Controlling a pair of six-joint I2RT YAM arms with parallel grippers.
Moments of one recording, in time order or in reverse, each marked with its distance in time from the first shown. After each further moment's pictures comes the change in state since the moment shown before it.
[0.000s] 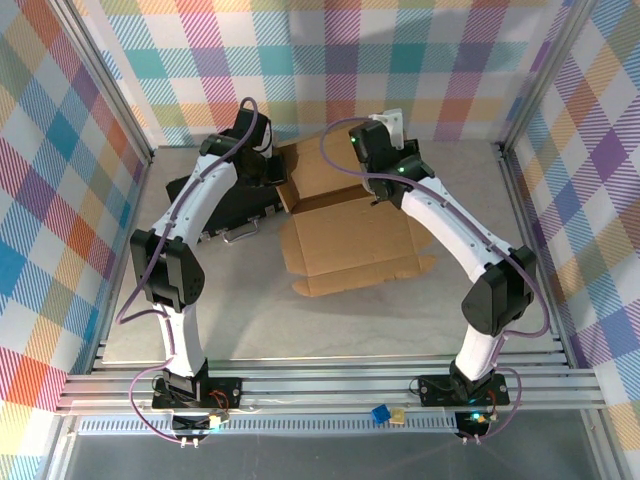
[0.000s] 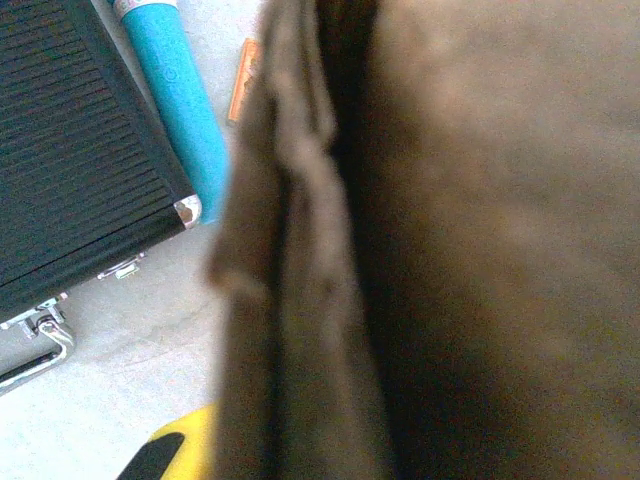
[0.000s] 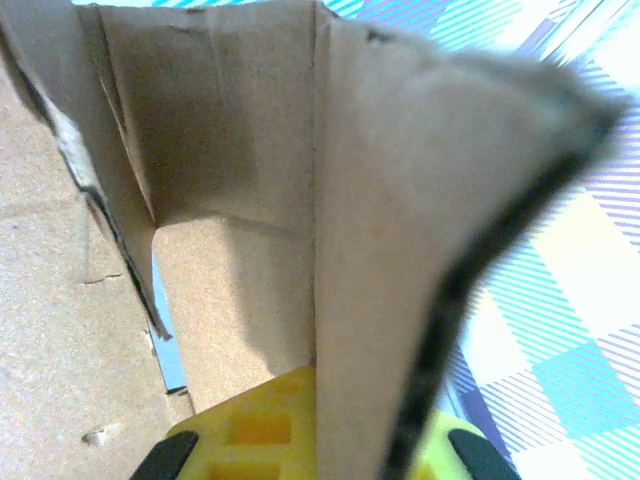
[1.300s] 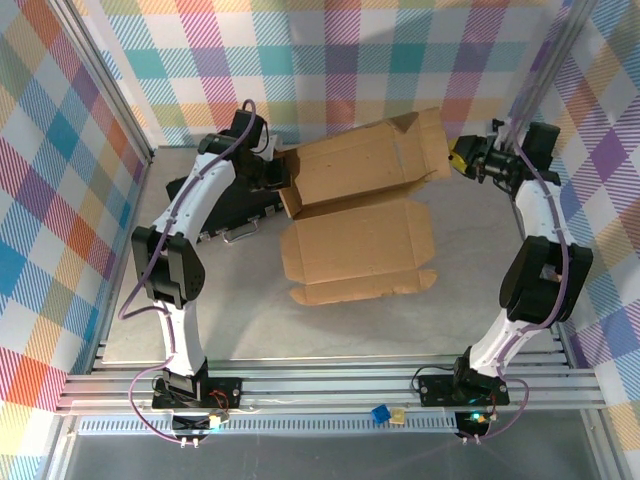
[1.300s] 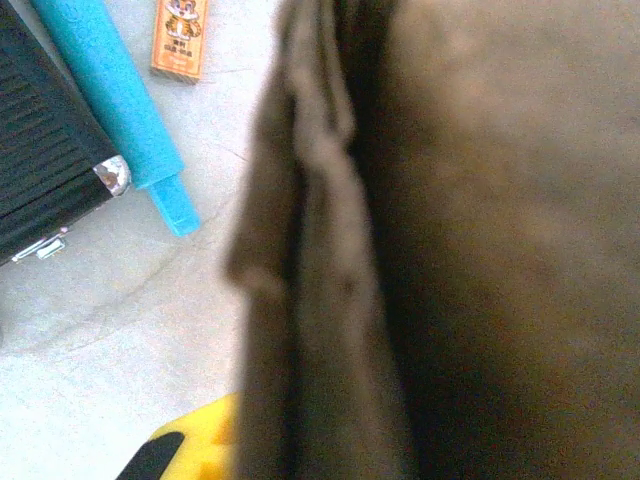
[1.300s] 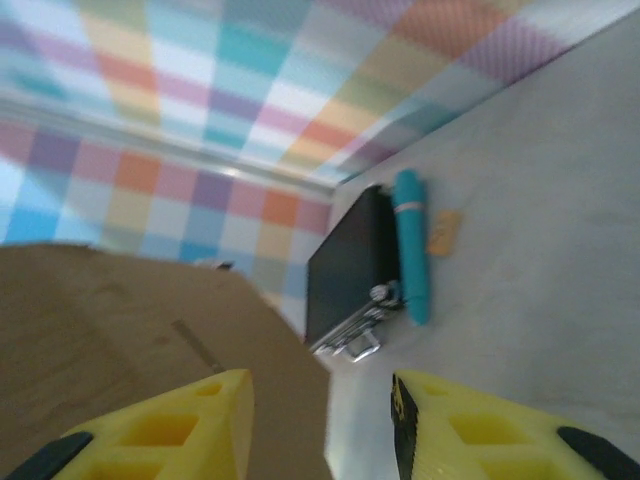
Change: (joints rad) left arm 0.033 0.032 0.011 -0.038 0.185 0.067; right arm -0.853 0.001 -0.283 0.486 -2.231 0.591
